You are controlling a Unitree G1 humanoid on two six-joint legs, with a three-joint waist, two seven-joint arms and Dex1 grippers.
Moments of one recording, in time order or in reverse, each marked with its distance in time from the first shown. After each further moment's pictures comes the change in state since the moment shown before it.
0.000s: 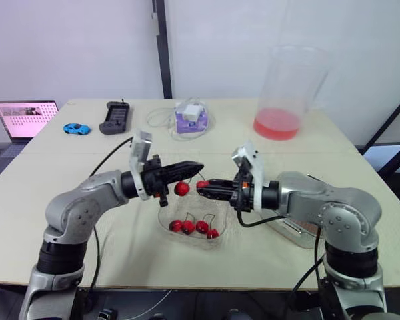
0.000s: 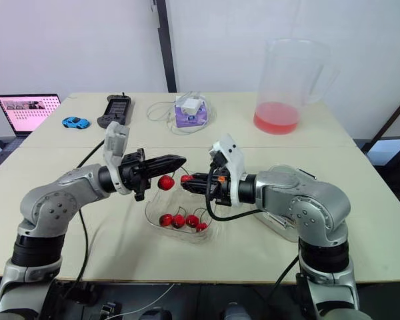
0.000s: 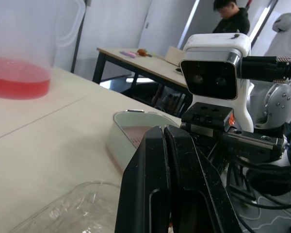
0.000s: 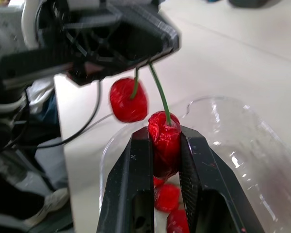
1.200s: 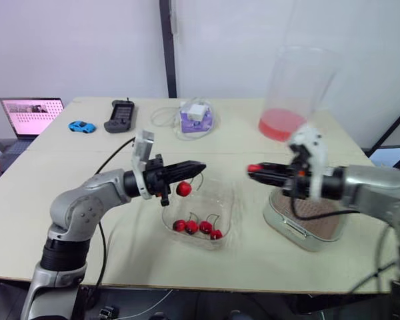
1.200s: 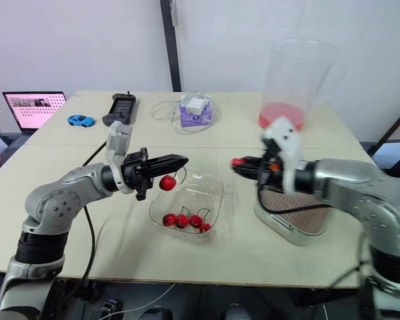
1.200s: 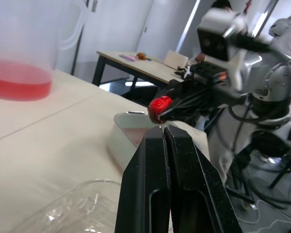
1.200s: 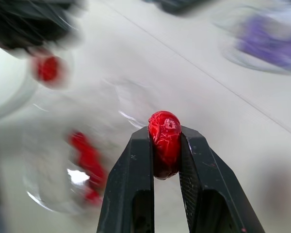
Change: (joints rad) left arm -0.007 -0.011 -0.012 0.036 0.016 -0.030 -0.029; right arm 0.249 -0.608 -0.214 0.045 -0.060 -0.254 0.146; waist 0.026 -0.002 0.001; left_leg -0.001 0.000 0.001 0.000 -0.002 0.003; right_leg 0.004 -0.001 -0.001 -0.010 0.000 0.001
